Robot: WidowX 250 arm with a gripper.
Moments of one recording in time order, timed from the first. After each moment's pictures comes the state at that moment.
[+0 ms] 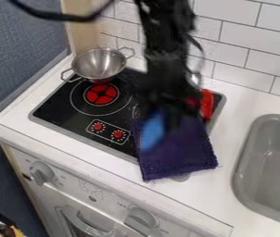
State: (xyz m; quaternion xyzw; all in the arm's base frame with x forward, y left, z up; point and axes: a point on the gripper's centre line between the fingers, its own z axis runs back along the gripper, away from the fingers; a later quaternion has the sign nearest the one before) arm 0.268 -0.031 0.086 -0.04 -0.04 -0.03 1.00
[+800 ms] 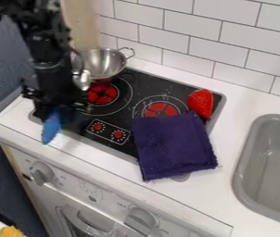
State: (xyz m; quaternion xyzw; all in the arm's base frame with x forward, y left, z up) arm 0.237 0.127 0.035 0.05 -0.02 0.11 0.99
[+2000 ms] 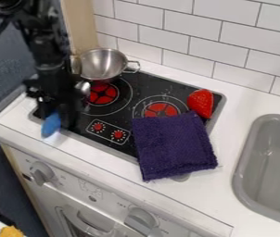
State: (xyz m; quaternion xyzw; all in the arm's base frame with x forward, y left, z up) arm 0.267 0.128 0.021 0.04 -0.02 0.06 1.00
